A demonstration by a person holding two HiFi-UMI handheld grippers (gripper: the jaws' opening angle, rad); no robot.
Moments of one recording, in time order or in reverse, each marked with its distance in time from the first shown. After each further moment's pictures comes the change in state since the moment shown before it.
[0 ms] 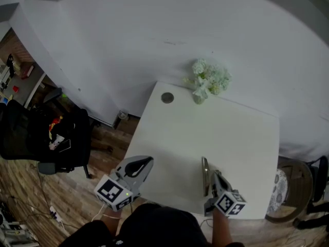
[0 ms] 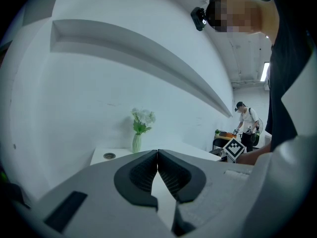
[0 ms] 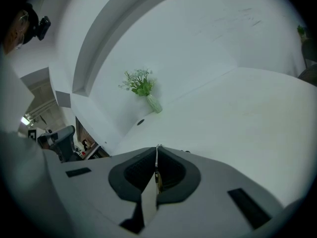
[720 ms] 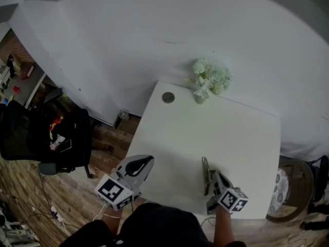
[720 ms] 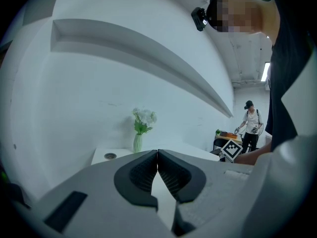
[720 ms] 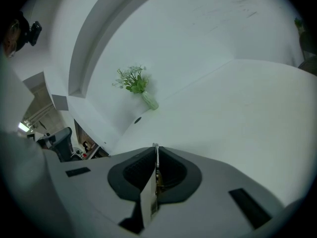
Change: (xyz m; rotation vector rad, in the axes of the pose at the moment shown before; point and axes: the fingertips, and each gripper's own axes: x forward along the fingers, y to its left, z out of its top) left arm 0.002 0.005 0.001 -0.002 0.005 0.007; right arm 0.009 -0.011 0.000 0.052 0.028 0.005
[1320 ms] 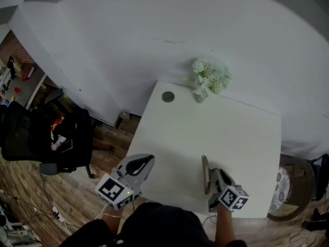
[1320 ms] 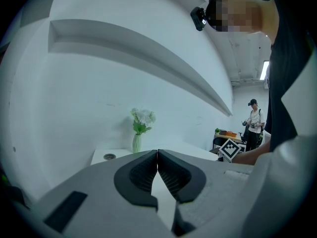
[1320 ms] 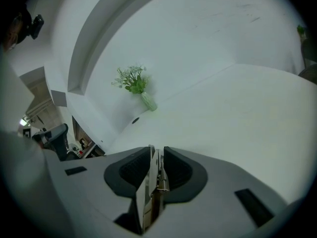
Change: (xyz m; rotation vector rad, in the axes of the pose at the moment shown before) left arm 0.002 -0.003 0.002 0.014 0.007 -0.005; right arm 0.002 -0.010 0.004 -0.049 0.001 -0.036
